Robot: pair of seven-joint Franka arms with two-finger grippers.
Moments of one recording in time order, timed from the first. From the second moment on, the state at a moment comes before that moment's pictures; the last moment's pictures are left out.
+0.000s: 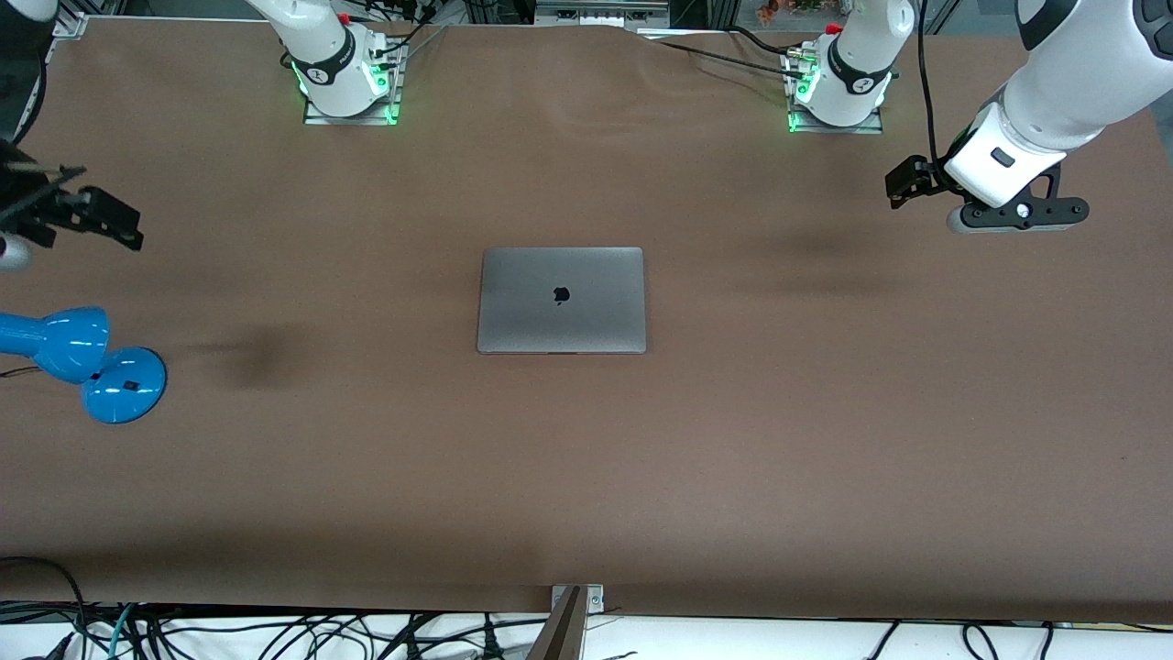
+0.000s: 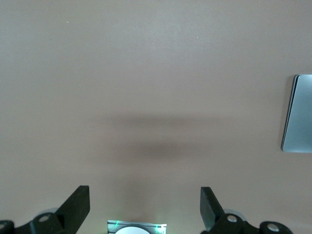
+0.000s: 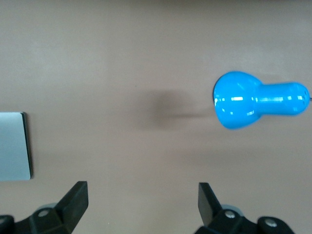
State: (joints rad) left arm 0.15 -0.13 -0.31 -1.88 -0.02 1.59 -0.18; right arm -0.05 0.04 0.05 -1.55 -0.09 1.58 0.00
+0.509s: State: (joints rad) left arm -0.08 -0.18 -0.06 -1.83 -0.02 1.51 -0.15; right arm -0.04 -0.01 0.00 -1.65 -0.05 1.58 0.00
